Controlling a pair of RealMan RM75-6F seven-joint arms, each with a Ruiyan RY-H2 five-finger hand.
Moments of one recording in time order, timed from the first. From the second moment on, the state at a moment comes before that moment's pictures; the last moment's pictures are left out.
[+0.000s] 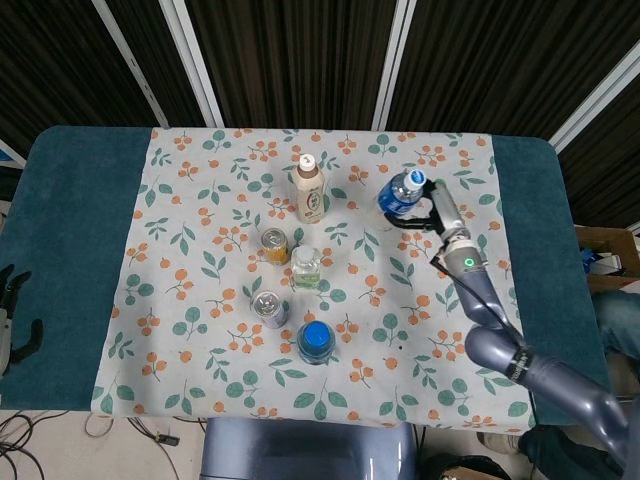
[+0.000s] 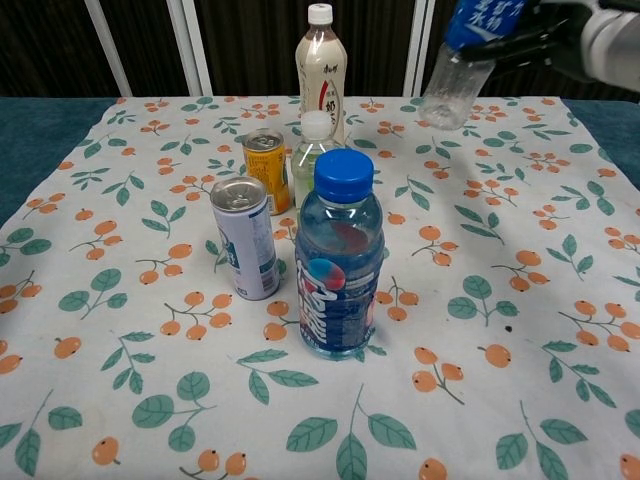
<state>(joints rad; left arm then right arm) -0.10 -1.10 -0.12 -1.75 1.23 1.43 0.16 0.73 -1.47 0.57 -1.26 -0.96 0.70 0.54</state>
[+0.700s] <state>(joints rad) -0.10 -1.11 -0.11 -1.75 1.23 1.44 0.19 0.41 -1.01 0.58 -1.70 -1.32 0.81 0.97</state>
